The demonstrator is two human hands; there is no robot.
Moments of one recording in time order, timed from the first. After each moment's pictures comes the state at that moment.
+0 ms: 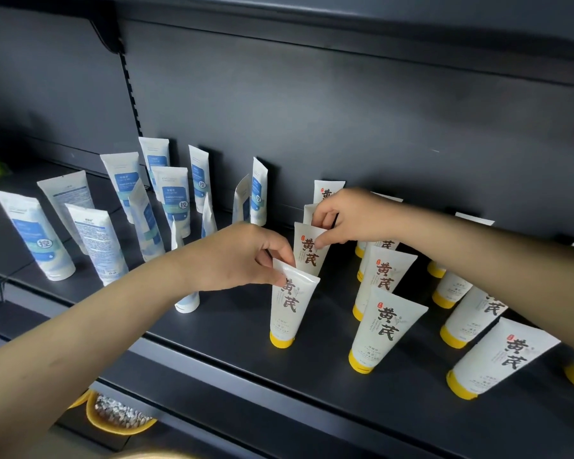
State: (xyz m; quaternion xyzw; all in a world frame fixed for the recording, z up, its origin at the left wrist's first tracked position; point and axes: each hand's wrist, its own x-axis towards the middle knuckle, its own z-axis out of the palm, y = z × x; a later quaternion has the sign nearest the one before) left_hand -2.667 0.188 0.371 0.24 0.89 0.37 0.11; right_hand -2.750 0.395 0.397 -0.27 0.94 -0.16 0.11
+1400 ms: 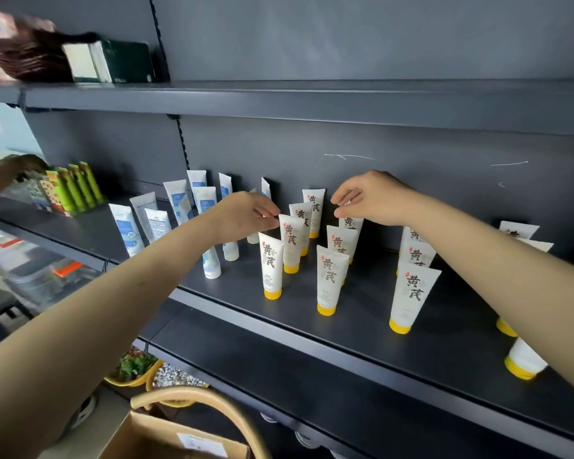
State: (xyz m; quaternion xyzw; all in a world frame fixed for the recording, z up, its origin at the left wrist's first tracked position) left_hand -2.577 0.249 0.438 0.09 0.96 0.27 -0.04; right_hand -2.622 0.492 0.461 -0.25 0.92 -0.29 -0.02
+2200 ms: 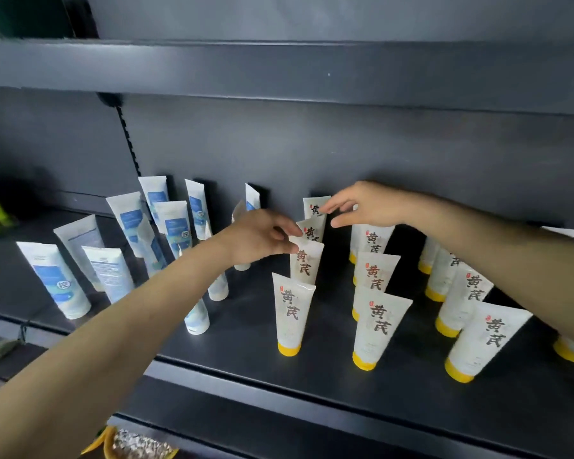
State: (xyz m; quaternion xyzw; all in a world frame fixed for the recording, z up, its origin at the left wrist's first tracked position) left_hand -2.716 0.207 0.387 0.21 0.92 0.33 0.04; right_hand -2.755 0.432 0.425 -0.25 0.94 -0.21 0.06
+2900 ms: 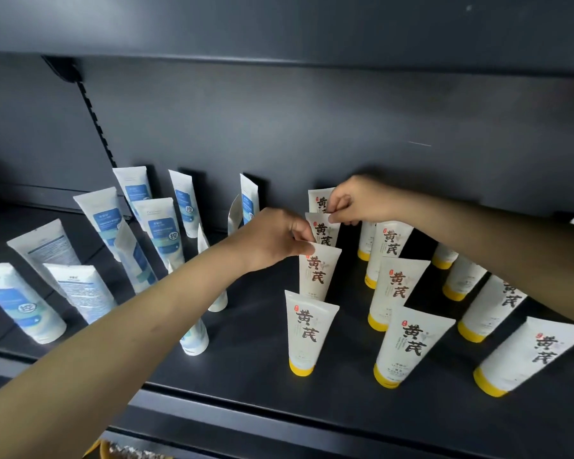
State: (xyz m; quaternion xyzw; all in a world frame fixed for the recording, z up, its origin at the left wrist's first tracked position) left_hand -2.755 0.213 0.371 0.27 0.91 0.32 0.03; right_hand -2.812 0.412 0.391 -0.19 0.96 -0.22 0.04
